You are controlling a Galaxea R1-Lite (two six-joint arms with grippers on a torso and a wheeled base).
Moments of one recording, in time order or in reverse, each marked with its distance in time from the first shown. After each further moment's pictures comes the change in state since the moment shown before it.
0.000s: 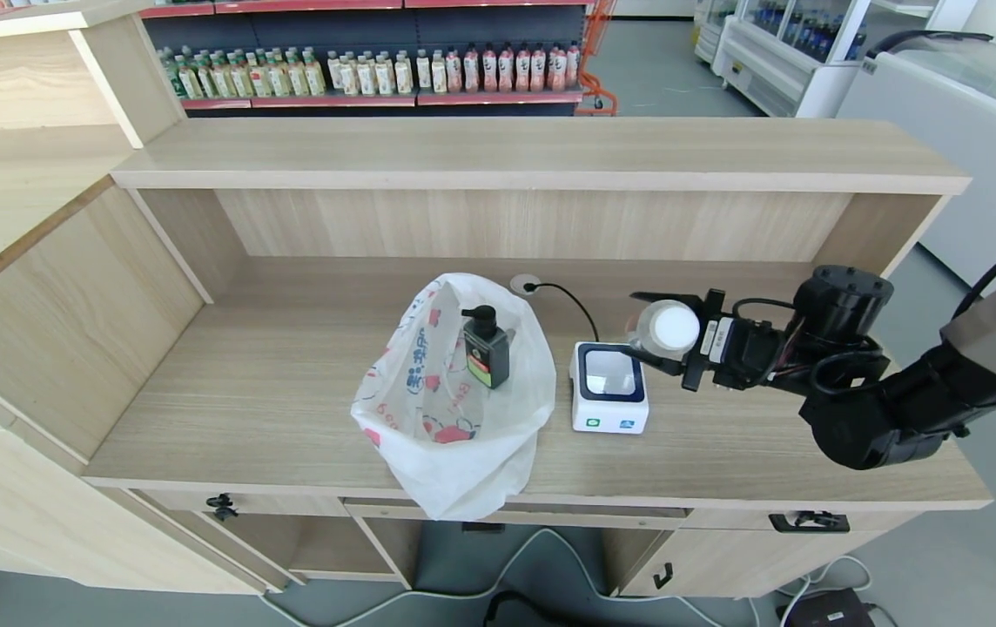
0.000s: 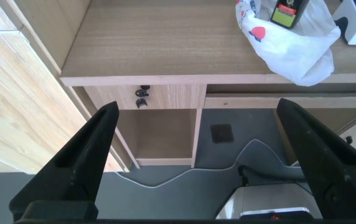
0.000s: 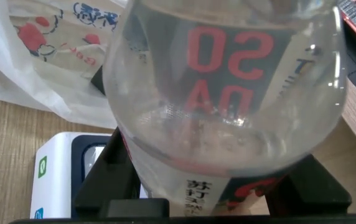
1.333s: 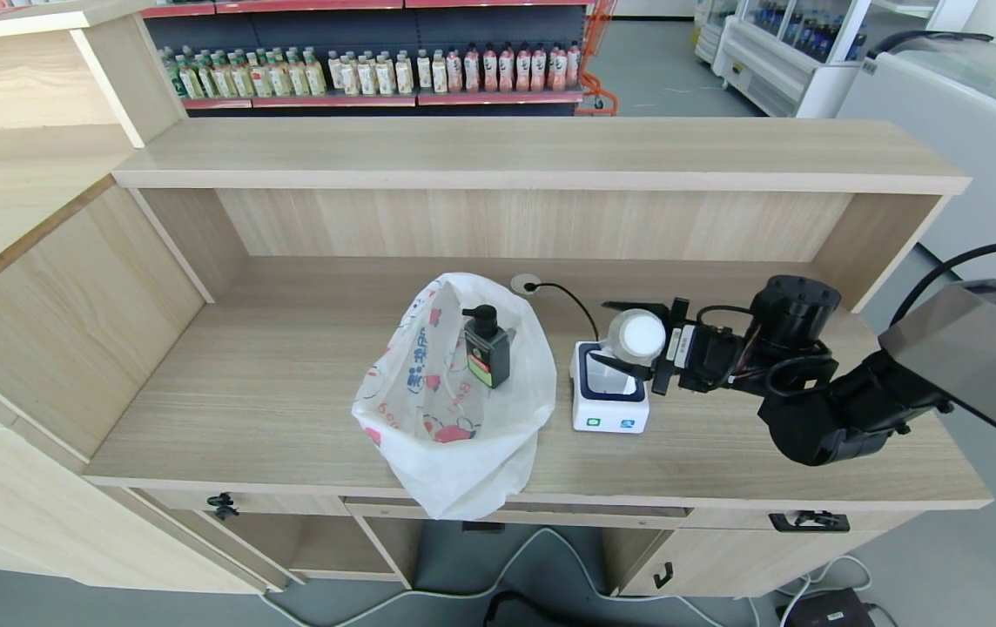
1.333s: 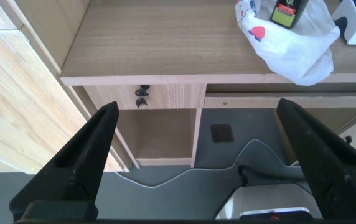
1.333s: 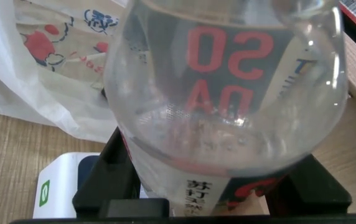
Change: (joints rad) left arm -0.001 0.000 0.000 0.000 0.000 0.000; right arm 0.044 0.107 -0.107 -0.003 0.004 0.027
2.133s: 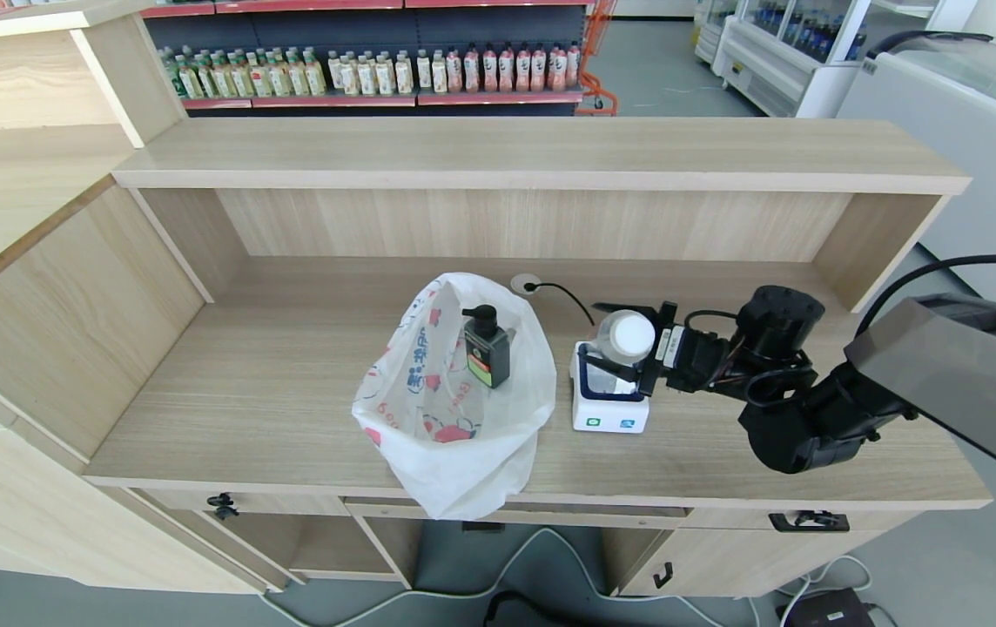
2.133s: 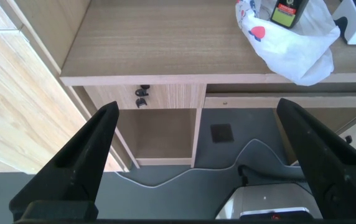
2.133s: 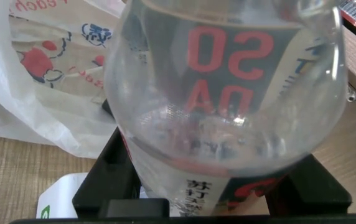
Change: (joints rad) left arm 0.000 0.000 0.000 0.000 0.000 0.000; right arm 0.021 0.067 -0.028 -0.122 -0.008 0.112
